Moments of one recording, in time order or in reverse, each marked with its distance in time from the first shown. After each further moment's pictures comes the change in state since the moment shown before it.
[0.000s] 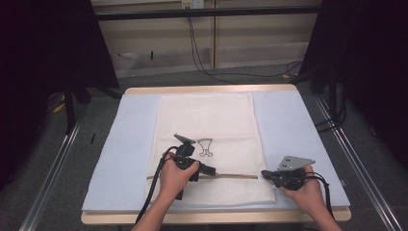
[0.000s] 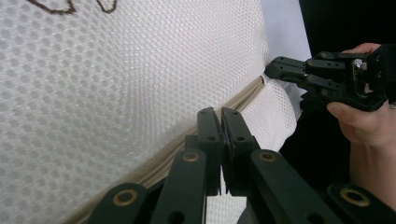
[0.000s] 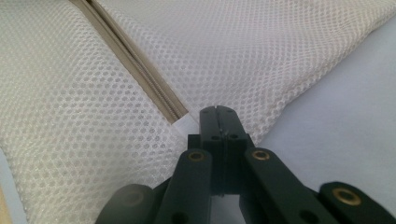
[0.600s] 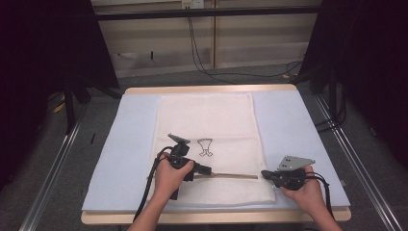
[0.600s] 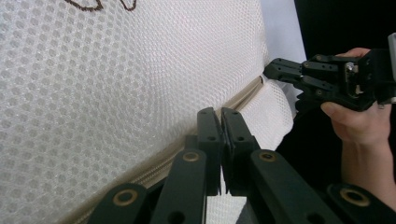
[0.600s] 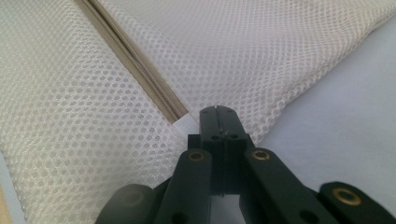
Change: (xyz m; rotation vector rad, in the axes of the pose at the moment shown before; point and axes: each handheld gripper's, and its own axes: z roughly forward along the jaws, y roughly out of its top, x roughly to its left) left arm 0.008 -0.002 -0.012 0.000 -0.013 -0.017; right arm 0.000 0.000 0.000 0.000 0.001 0.000
